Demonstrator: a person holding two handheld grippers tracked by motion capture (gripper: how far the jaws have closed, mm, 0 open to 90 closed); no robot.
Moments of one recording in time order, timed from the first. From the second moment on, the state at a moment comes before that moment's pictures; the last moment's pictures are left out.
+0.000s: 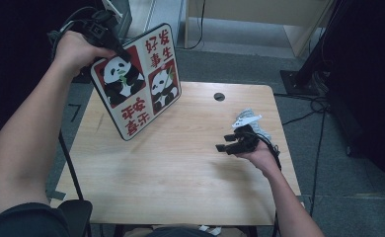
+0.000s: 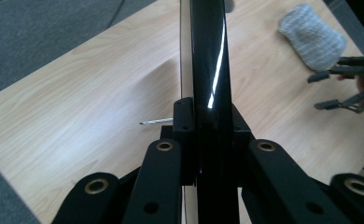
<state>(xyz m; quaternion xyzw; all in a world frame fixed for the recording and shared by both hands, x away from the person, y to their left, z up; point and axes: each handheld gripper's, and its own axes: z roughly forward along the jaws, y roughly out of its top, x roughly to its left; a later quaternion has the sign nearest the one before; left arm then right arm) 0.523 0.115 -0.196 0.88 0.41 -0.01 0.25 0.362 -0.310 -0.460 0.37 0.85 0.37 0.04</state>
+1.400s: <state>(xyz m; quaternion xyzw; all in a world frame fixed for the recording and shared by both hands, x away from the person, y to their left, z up) 0.461 0.025 -0.217 0.91 0.34 -0.02 0.26 0.364 -0.317 -0.459 0.39 0.84 0.37 0.05</state>
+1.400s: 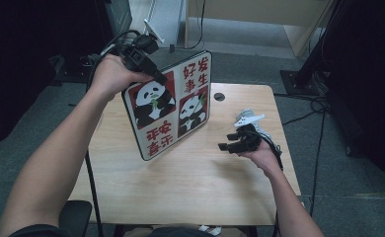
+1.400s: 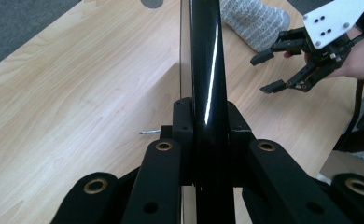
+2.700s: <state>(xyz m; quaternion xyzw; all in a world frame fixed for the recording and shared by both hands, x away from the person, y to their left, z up) 0.446 0.034 -0.240 0.88 0.36 -0.04 0.30 0.367 -0.323 -0.460 0.40 0.84 0.37 0.05</state>
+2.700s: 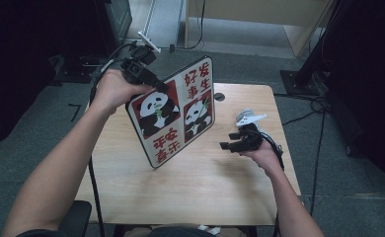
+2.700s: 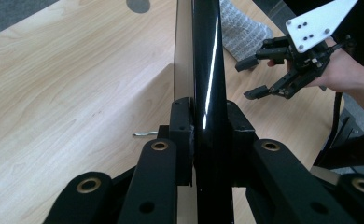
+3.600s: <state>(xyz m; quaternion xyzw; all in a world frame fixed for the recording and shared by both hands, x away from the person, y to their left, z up) 0.447 0.050 -0.247 0.87 0.38 -0.04 0.33 0.367 -0.323 -0.460 0.40 0.84 0.38 0.05</state>
